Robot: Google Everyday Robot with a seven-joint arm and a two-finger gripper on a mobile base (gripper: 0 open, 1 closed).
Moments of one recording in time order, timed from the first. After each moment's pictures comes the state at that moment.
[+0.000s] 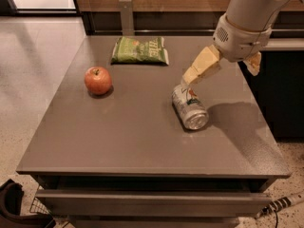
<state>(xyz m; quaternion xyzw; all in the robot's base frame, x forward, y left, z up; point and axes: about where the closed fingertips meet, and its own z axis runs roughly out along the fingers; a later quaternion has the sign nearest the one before) 0.521 -0.166 0.911 -0.16 0.98 0.04 0.05</state>
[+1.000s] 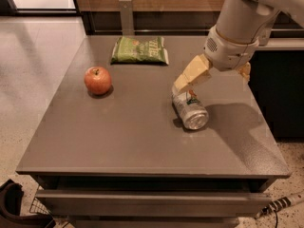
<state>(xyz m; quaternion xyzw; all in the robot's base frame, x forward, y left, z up) 0.517 -0.149 0.890 -0.15 0.99 0.05 0.05</state>
